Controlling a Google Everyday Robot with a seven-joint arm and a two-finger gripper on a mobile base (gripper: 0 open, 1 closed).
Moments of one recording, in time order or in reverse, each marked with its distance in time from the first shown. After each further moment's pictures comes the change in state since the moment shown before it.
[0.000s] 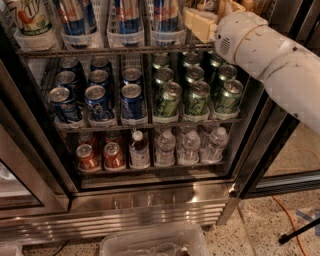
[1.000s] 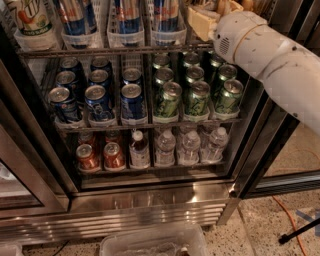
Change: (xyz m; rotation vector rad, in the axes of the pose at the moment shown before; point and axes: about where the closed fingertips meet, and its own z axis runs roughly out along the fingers) arm -0.001 0.002 0.001 -0.005 -0.003 0.000
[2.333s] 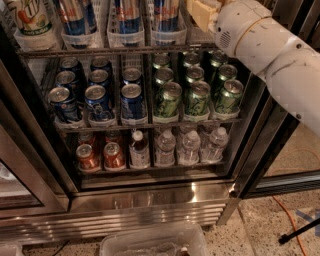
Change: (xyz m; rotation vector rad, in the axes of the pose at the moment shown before) arm -0.037 0.008 -0.008 -0.008 -0.108 -0.071
